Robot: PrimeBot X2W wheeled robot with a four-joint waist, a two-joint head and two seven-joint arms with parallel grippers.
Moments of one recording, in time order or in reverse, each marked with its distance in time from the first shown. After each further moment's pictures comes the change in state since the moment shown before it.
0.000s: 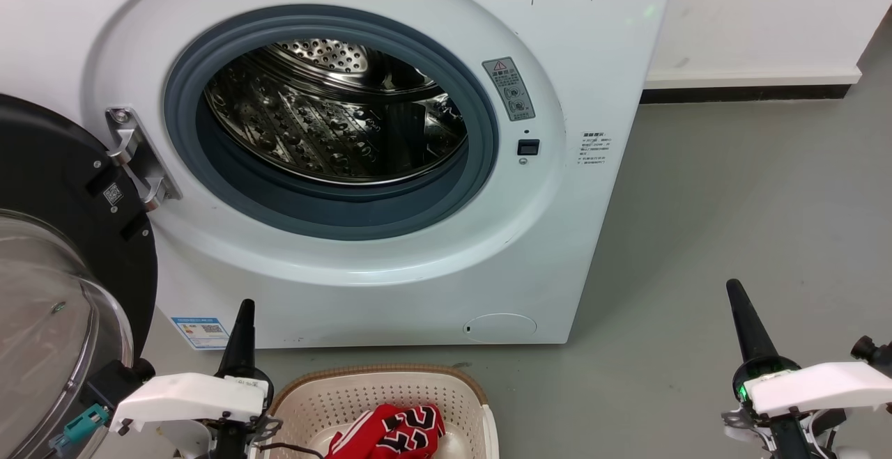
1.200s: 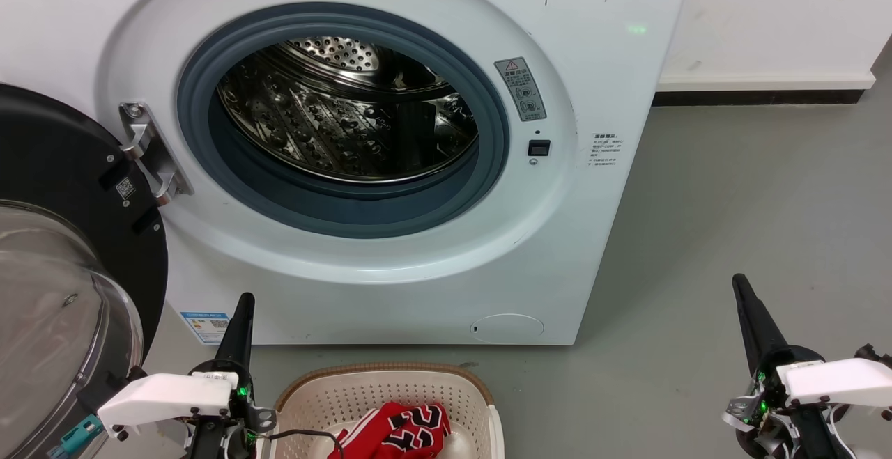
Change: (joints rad) left arm -0.010 -0.001 0.027 0.005 -0.332 -0.025 0.080; right arm -0.032 0.000 -0.026 0.044 0.341 0.000 0.054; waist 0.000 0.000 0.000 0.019
